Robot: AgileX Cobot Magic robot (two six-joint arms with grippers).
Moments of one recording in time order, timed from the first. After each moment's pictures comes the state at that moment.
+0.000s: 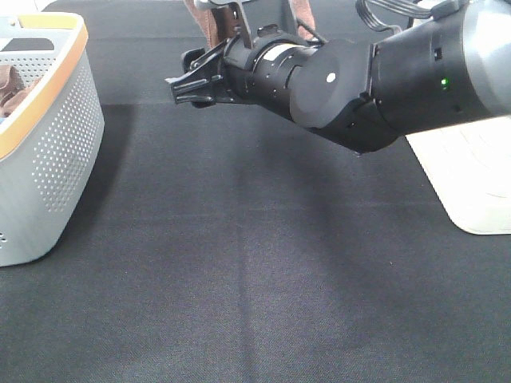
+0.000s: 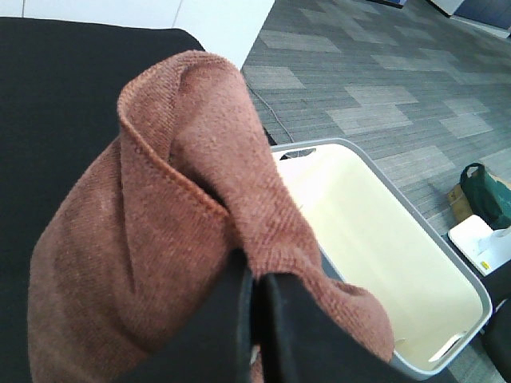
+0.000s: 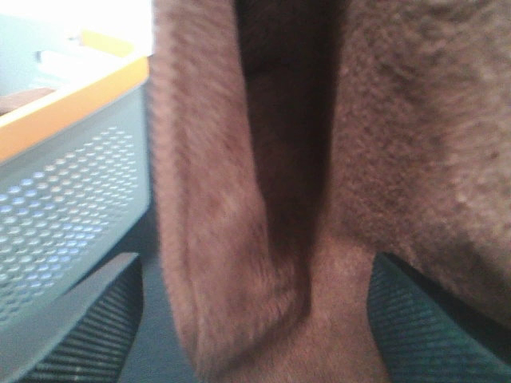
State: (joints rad) left arm -0.46 1.75 -1.98 -0.44 0.69 -0.03; right arm 0.81 1.83 -1.06 0.73 -0.58 -0.69
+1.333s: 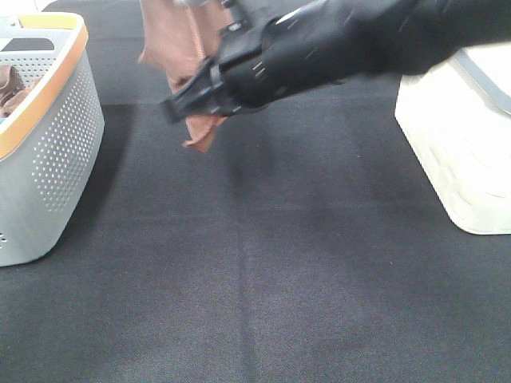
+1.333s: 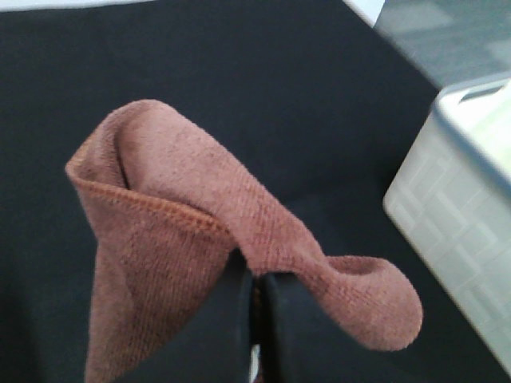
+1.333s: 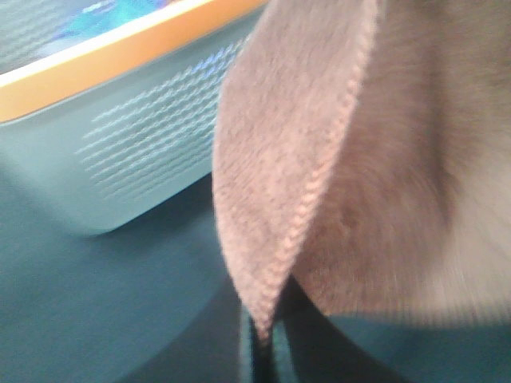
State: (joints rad) left arm -0.46 1.86 -1.98 -0.04 0.72 -0.11; right arm 0.67 1.72 -1.17 0.90 0.21 -0.96
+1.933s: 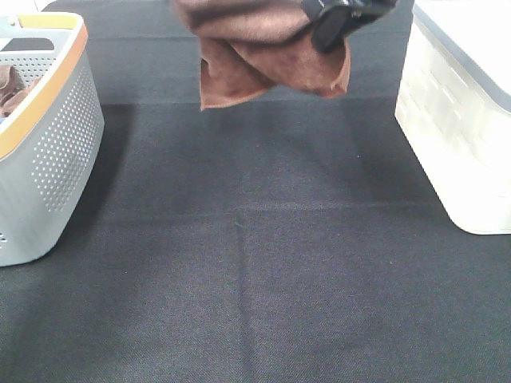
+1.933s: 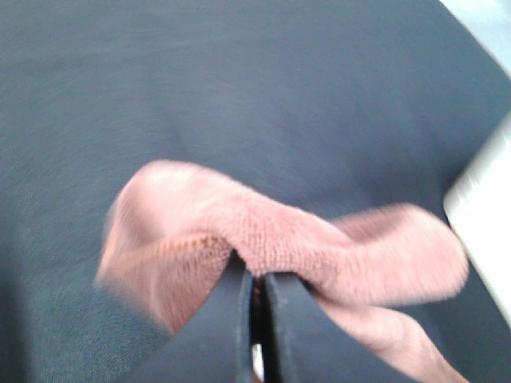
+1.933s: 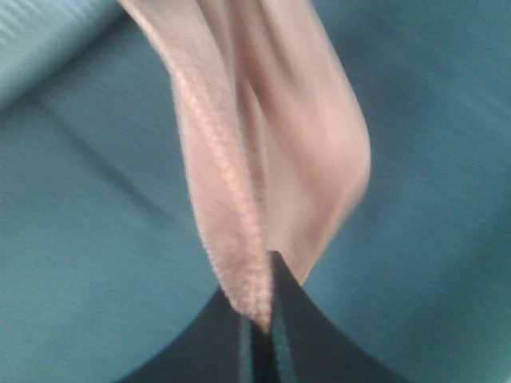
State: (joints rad) left arm -0.39 2.03 -1.98 -0.01 0.58 -0.25; right arm 0.36 1.86 -1.74 0.21 0.94 -0.45
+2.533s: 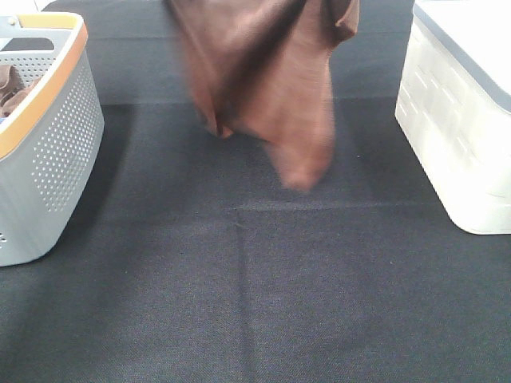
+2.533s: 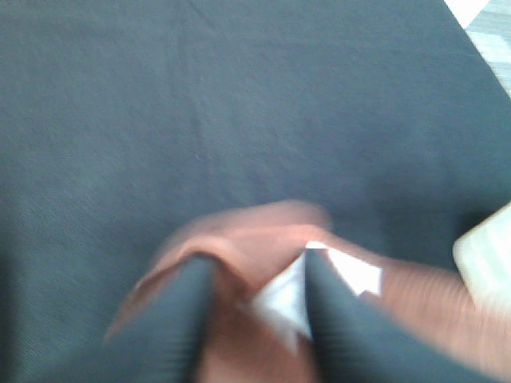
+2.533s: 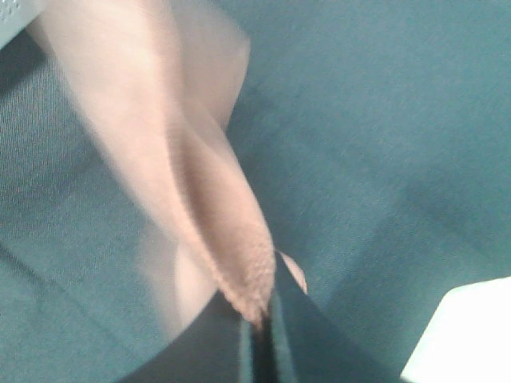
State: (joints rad) left arm -0.37 2.06 -1.97 0.00 0.55 -0.27; right arm 0.36 1.93 -1.98 0.07 0.96 -0.38
